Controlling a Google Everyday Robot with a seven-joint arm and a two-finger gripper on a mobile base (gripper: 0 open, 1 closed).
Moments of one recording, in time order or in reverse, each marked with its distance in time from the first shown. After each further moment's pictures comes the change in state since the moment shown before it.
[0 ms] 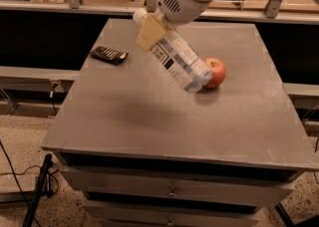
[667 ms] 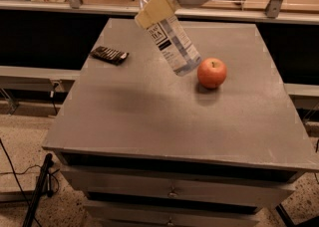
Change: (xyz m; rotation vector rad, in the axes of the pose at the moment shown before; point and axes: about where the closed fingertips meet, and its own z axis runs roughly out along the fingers) arm -0.037 -0.025 -0.012 -0.162 -0.264 -0.041
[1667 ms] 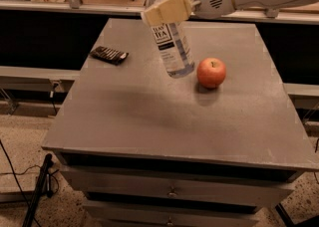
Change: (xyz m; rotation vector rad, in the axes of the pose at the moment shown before) arm -0.002 0.008 -0.019 -0.166 -0.294 -0.029
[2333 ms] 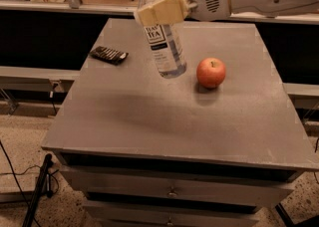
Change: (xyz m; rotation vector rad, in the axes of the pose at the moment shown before) arm -0.010 0.019 0.002 -0.039 -0.079 -0.050
